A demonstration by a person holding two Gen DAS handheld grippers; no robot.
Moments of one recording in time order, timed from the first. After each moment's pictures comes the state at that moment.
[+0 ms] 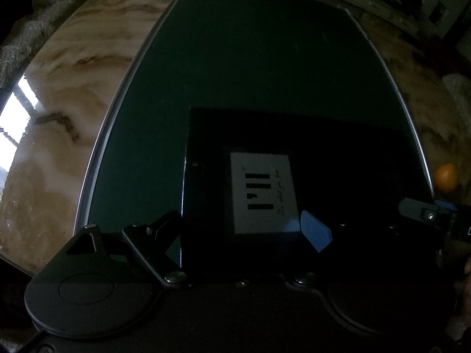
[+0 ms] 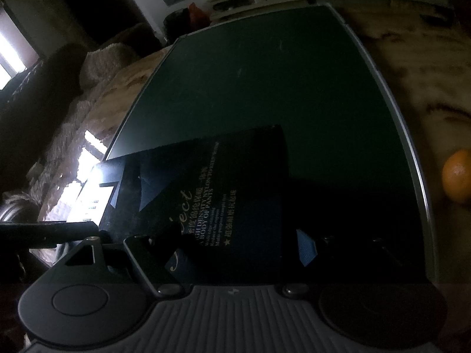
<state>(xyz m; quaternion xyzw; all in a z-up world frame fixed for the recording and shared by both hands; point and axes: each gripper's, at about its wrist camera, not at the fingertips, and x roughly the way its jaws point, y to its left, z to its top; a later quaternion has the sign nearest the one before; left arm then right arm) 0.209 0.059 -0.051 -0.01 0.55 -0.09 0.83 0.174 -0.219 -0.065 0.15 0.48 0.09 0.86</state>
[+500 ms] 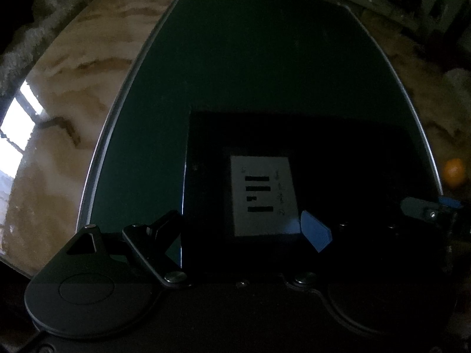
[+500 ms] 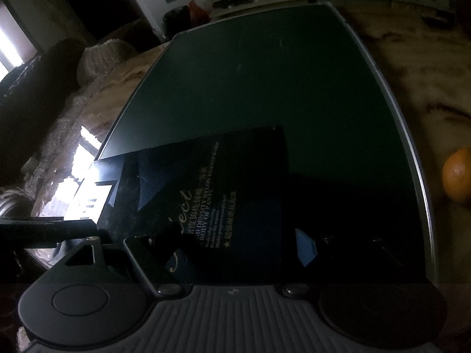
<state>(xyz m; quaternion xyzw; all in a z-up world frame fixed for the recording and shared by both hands) 0.207 0.055 -0.055 0.01 0.54 -0.09 0.84 0.172 -0.213 -0.070 0.14 0.48 0.09 0.86</state>
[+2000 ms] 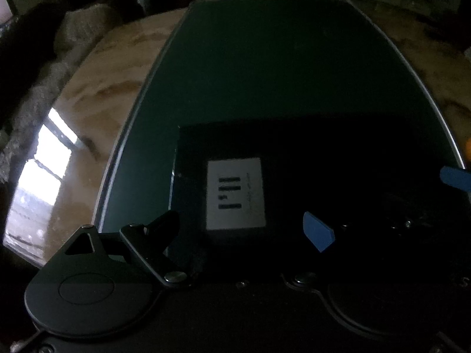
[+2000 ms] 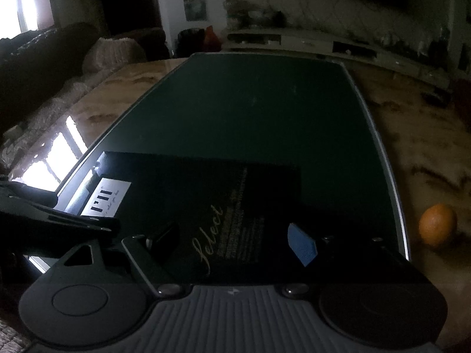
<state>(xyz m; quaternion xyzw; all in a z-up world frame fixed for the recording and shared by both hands) 0.171 0.000 -0.059 0.08 0.51 -0.03 0.86 0.139 -0.157 -0.060 0.01 0.41 0.07 0.91</state>
